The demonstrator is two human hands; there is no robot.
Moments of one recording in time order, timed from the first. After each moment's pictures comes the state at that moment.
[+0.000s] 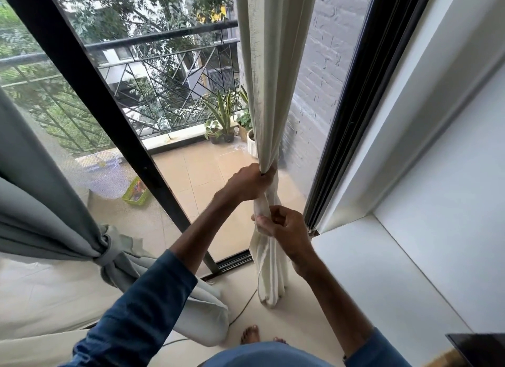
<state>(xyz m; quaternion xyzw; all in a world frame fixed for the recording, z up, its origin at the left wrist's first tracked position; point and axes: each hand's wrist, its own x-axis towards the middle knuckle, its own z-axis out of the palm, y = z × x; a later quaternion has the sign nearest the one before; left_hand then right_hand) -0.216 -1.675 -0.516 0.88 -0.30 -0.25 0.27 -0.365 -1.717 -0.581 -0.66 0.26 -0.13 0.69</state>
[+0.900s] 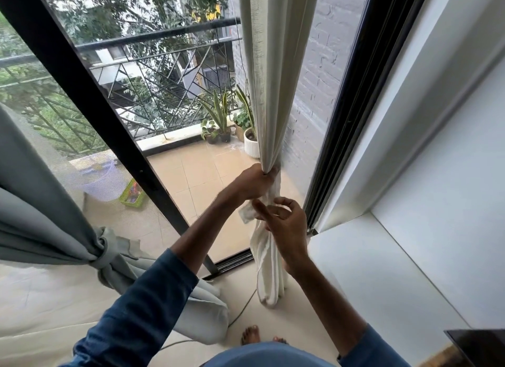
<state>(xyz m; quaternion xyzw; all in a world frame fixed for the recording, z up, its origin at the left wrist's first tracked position) -0.217 -1.690 -0.521 0.84 -0.30 -0.28 0.35 -0.352 -1.704 -0.570 -0.57 0.35 -0.23 0.71</state>
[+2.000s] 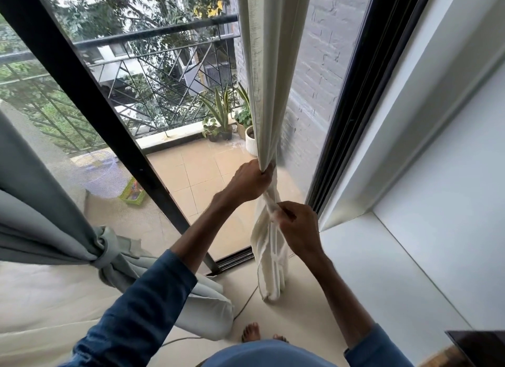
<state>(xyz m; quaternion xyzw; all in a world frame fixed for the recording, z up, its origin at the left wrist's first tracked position) -0.209 -1.683 -0.526 0.86 -0.36 -0.19 0.32 -0.356 -1.744 -0.594 -0.82 0.29 -0.20 0.45</state>
